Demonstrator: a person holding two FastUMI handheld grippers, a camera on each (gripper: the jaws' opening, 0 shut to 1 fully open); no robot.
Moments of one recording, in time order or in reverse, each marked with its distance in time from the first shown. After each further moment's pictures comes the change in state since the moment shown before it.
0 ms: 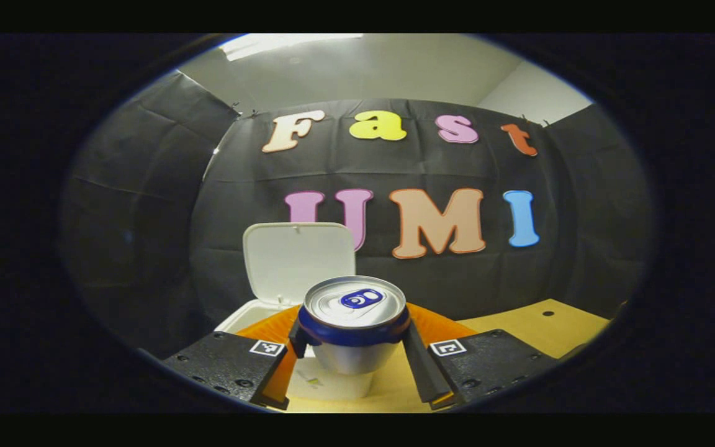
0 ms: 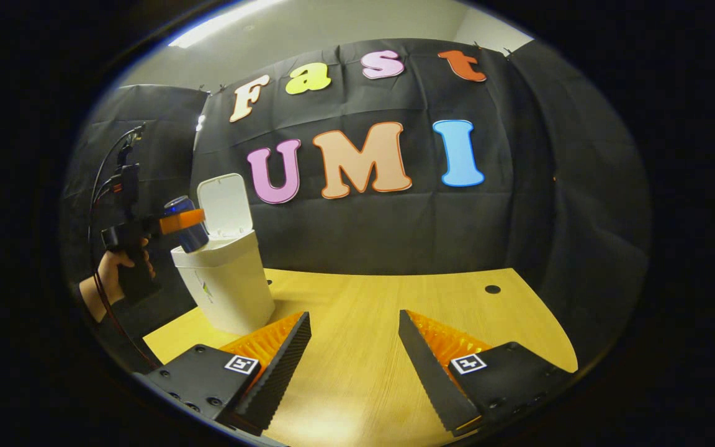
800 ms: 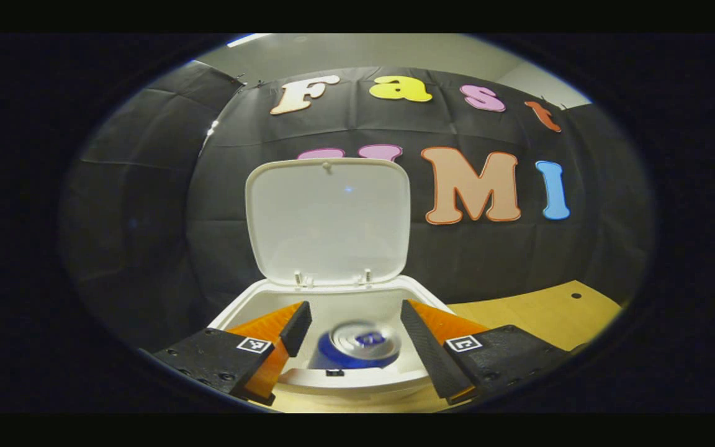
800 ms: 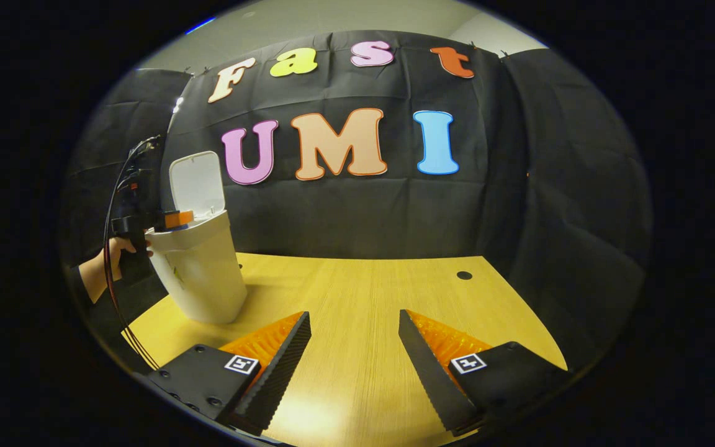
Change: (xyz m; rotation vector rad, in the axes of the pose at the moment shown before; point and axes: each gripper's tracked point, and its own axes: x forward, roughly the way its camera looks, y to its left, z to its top) left arm 0.059 0.039 -0.078 -0.019 0.148 0.002; right arm -0.001 0.006 -0.019 -0.027 0.067 -0.129
